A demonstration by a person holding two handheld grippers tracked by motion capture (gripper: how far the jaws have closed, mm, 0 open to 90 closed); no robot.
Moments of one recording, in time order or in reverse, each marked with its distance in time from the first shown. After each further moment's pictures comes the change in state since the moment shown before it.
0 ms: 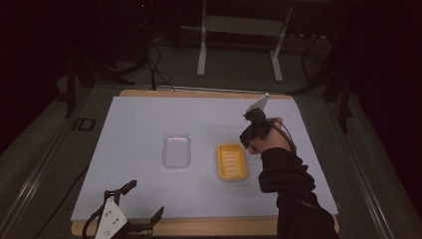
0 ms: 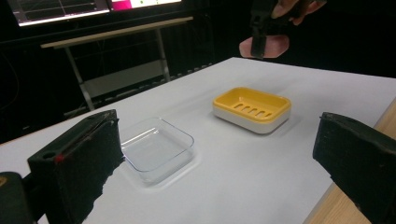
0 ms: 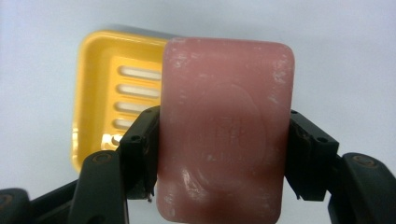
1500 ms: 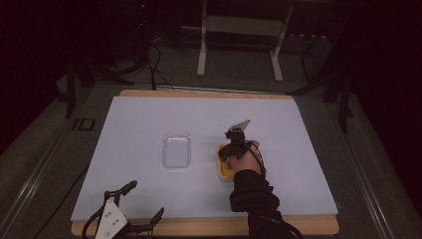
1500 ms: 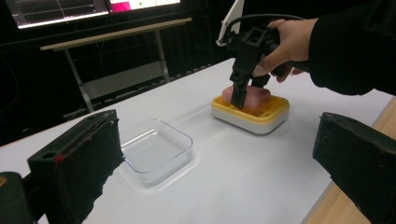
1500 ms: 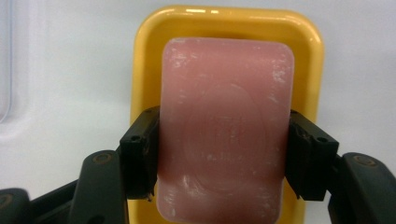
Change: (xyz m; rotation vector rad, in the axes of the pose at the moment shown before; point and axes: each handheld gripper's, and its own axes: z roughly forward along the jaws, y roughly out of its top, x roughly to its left) left arm -0.001 0.000 -0.001 -0.001 -0.005 0.009; right arm 0.052 -0.022 0.076 -0.059 0.105 0.119
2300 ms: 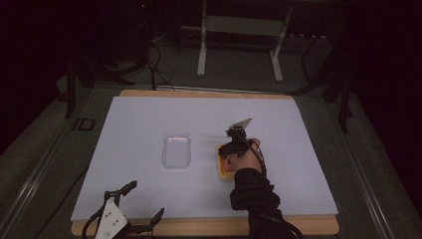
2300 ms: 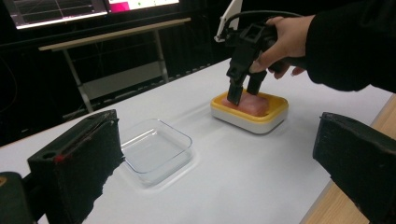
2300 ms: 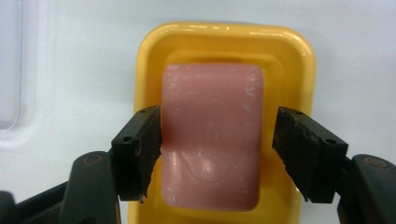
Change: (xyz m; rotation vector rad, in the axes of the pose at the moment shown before) left arm 0.000 0.000 0.000 0.002 -0.003 0.004; right arm -0.004 0.004 -0.007 -0.023 0.012 -0.006
